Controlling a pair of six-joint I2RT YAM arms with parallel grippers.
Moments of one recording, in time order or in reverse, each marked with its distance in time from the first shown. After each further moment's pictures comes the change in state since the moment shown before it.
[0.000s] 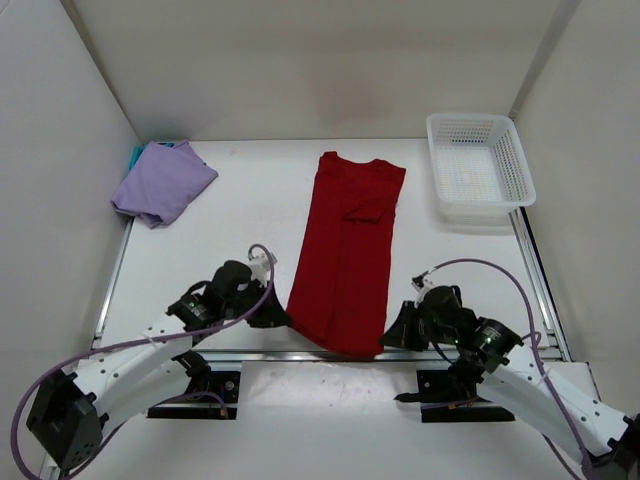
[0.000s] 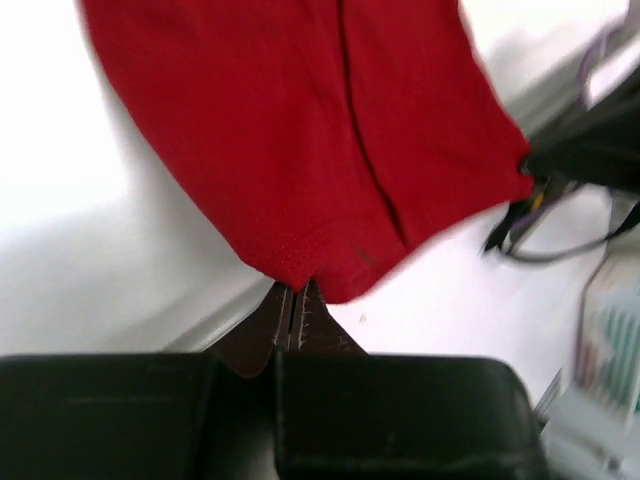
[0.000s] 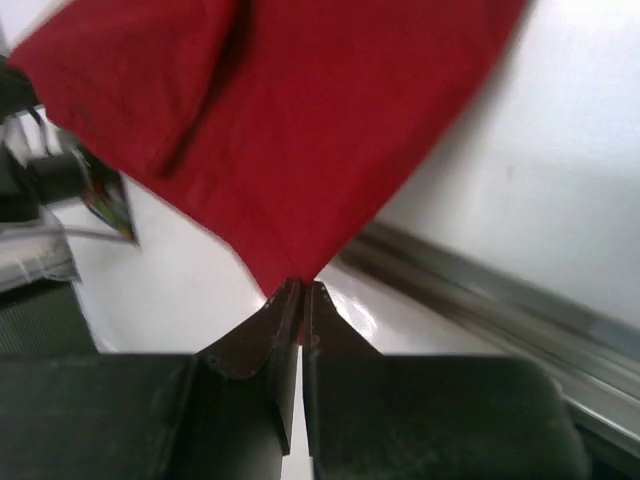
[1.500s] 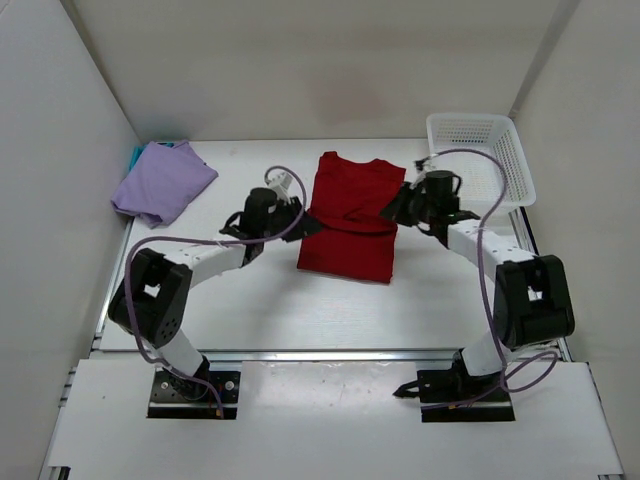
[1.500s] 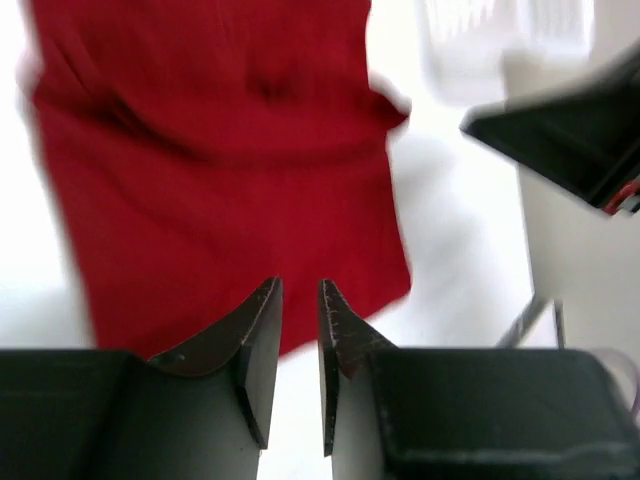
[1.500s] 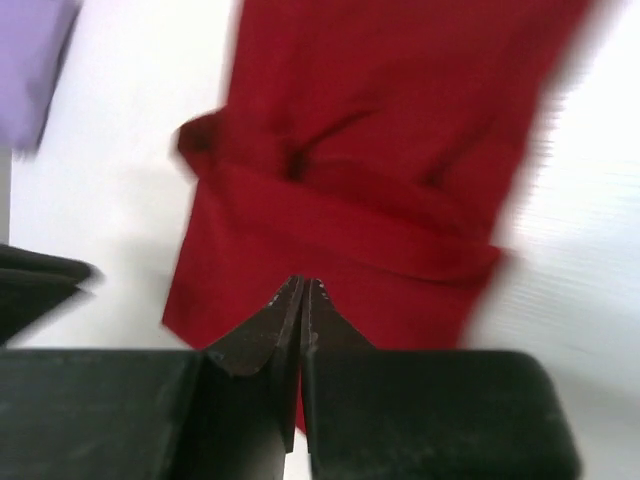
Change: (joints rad) left arm 0.256 0.796 0.538 0.551 -0.048 -0.031; right arm -0.619 1.099 0.680 0.615 -0.120 -0.450
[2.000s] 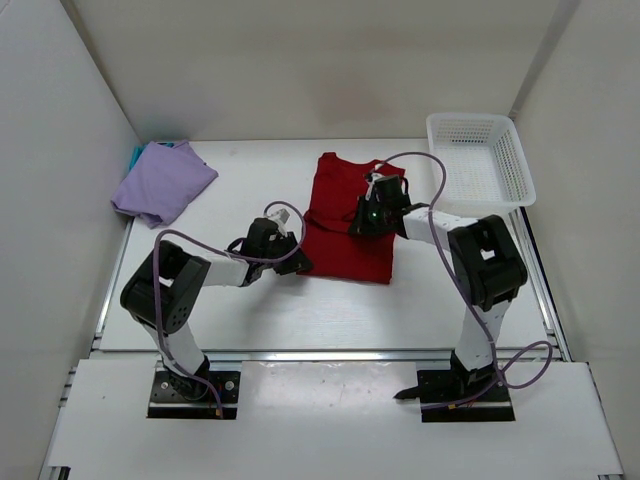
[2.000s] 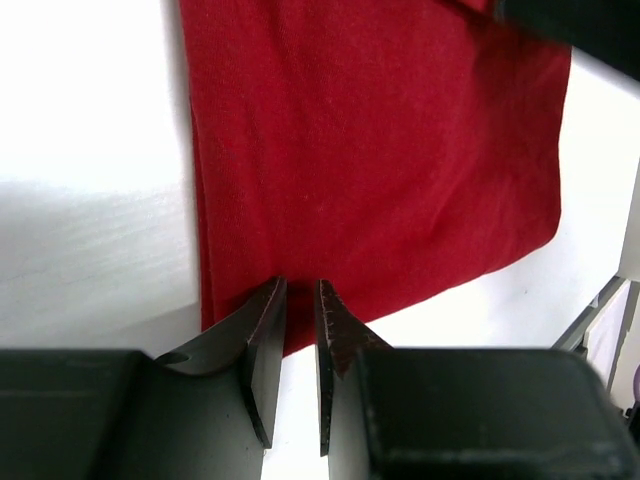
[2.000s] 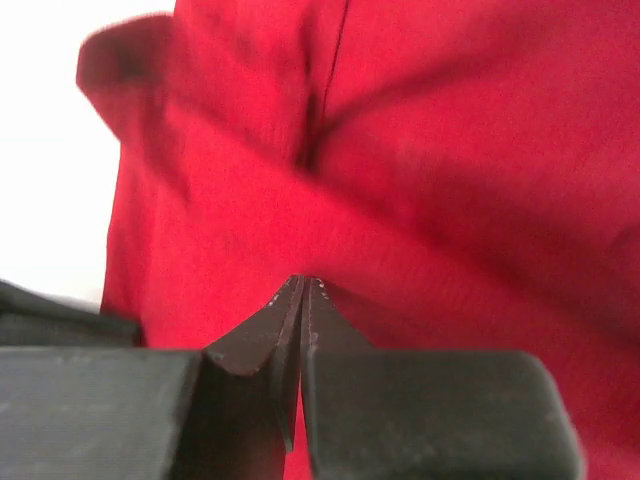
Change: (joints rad) left arm -0.045 0.092 -0.237 0.094 0.006 -0.022; right arm 0.241 0.330 0.171 -0.023 0.071 -0.100
